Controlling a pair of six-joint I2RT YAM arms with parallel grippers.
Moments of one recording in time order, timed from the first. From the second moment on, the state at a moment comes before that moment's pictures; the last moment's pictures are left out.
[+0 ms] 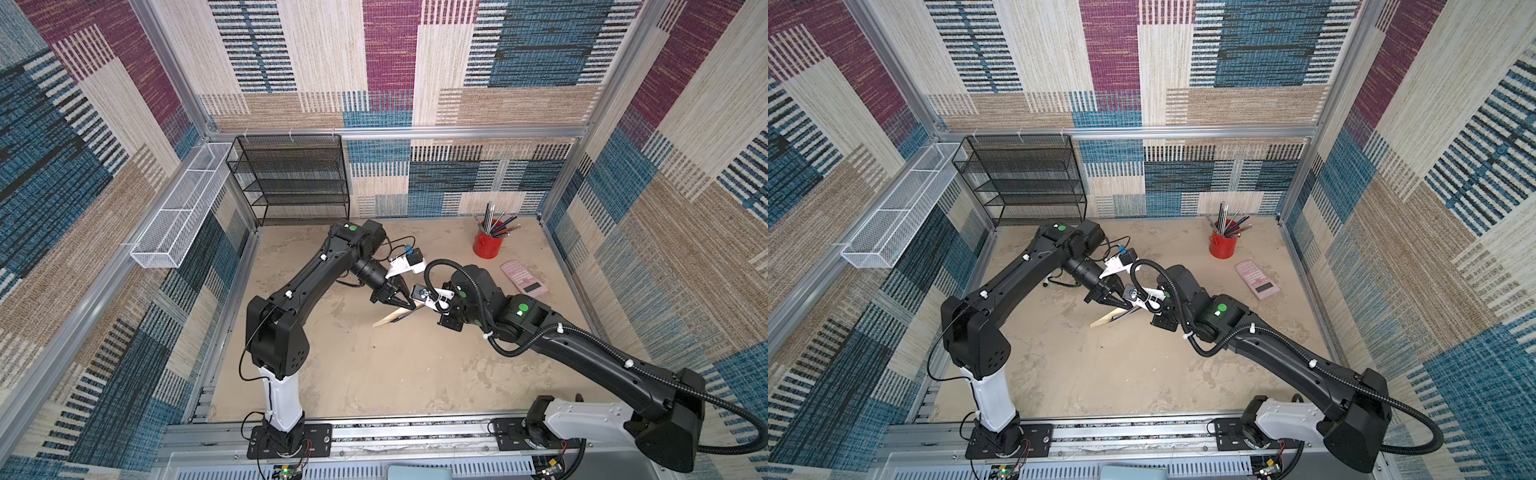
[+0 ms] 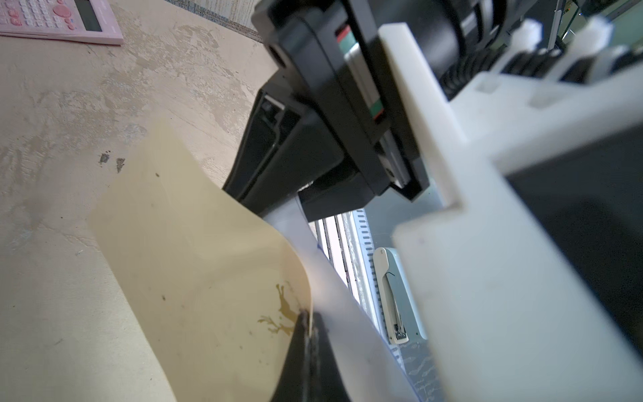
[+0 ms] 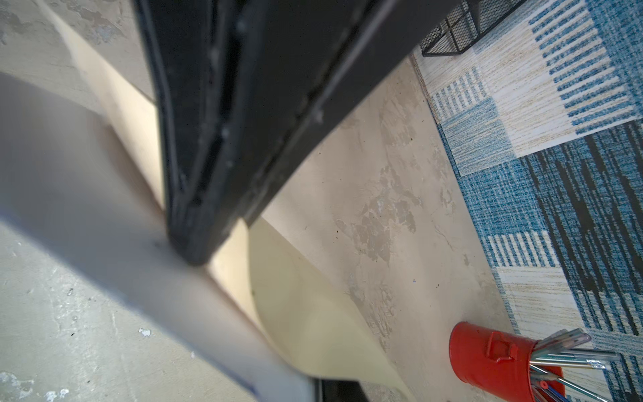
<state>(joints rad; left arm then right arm) -0.53 1.89 1.86 -1.51 1.02 0.97 0.82 1.20 1.08 -0.59 0.06 -0.58</state>
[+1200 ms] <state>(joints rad) -0.54 1.90 1.87 -1.52 1.02 0.96 0.82 1.19 1.13 -0.63 0.03 -0.46</state>
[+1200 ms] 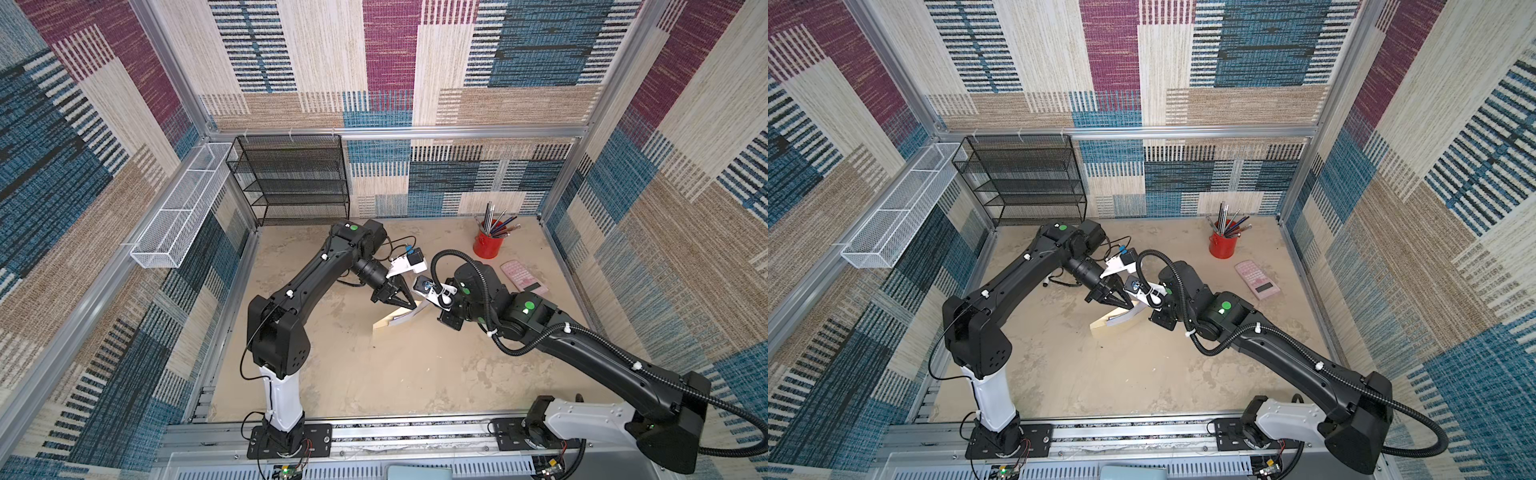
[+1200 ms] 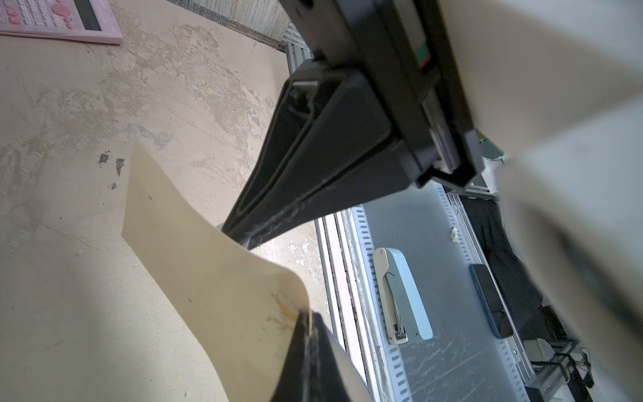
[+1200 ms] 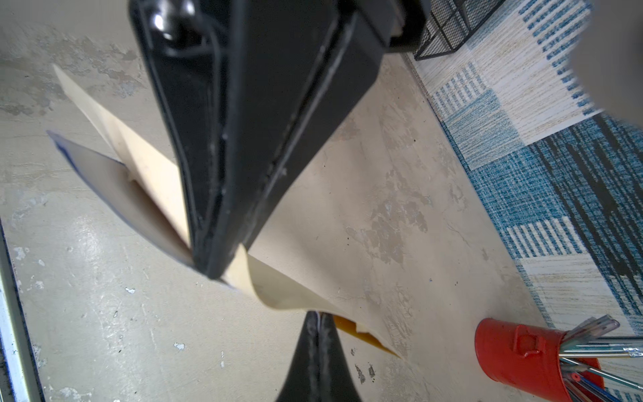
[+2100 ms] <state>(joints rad) -0.54 1.91 1.90 -1.52 1.02 0.96 0.82 1.21 1.03 -0.64 0.01 -0.45</state>
